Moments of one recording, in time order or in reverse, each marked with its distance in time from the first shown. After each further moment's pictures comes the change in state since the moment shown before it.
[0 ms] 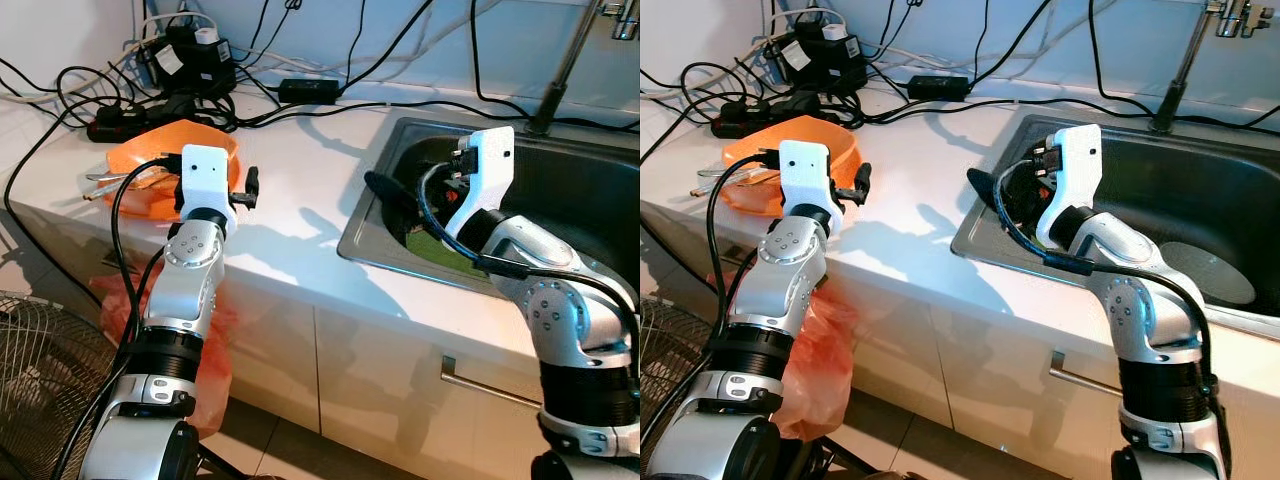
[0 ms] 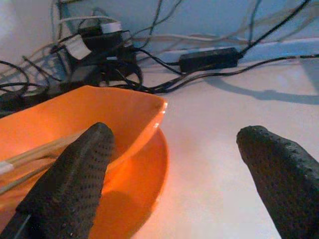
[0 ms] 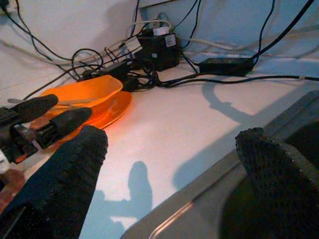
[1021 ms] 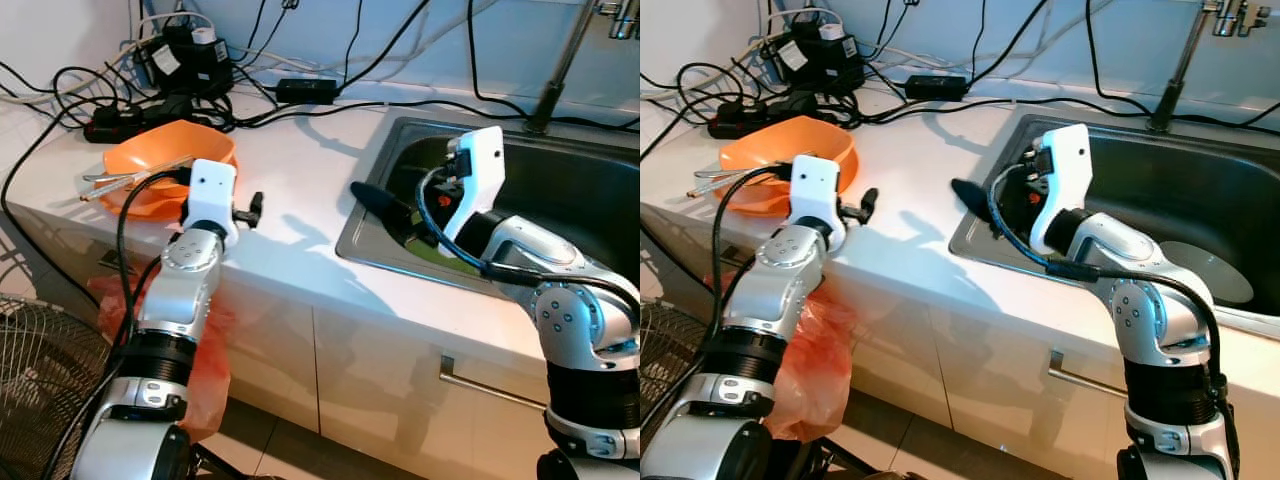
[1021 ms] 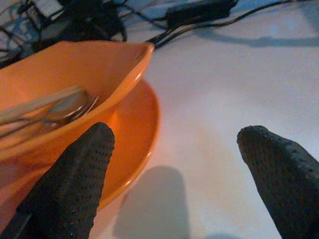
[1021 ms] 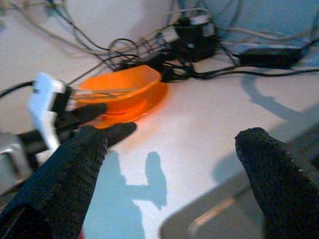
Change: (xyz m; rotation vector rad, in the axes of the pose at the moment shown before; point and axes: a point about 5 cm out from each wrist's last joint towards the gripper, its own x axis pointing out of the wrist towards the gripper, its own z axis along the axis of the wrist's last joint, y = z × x) left arm -0.003 0.008 -0.020 0.049 0.155 -0.045; right arm -0.004 0.018 0.005 0.018 0.041 0.162
